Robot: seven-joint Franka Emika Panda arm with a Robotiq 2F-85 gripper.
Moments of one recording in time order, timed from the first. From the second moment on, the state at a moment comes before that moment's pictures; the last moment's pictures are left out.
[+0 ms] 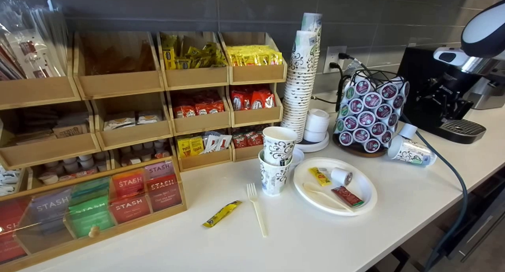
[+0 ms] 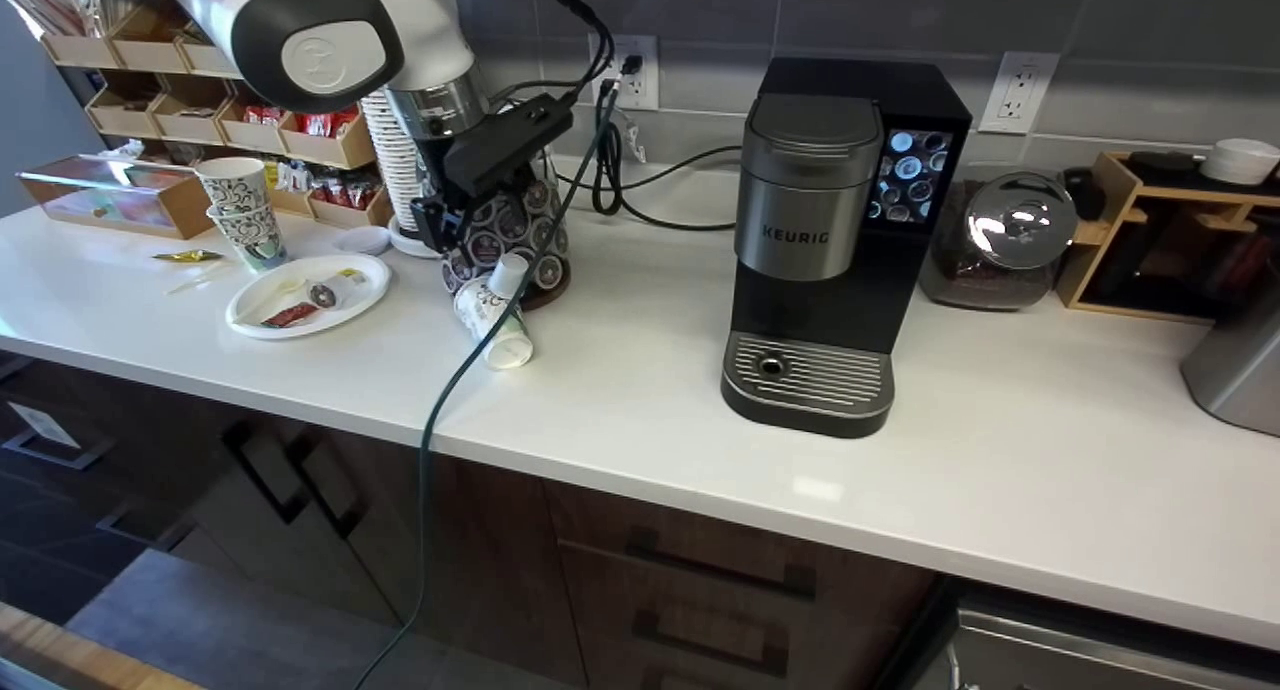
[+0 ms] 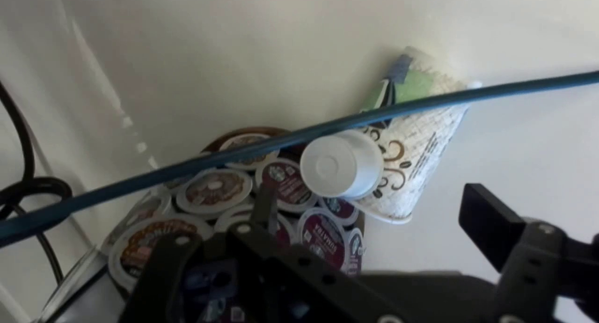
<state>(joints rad) -0.47 0.17 0.08 -2.22 0.18 2.62 -1.81</state>
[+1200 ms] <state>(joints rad) -0.31 0.28 -0.04 -2.14 0.14 2.62 -1.81</state>
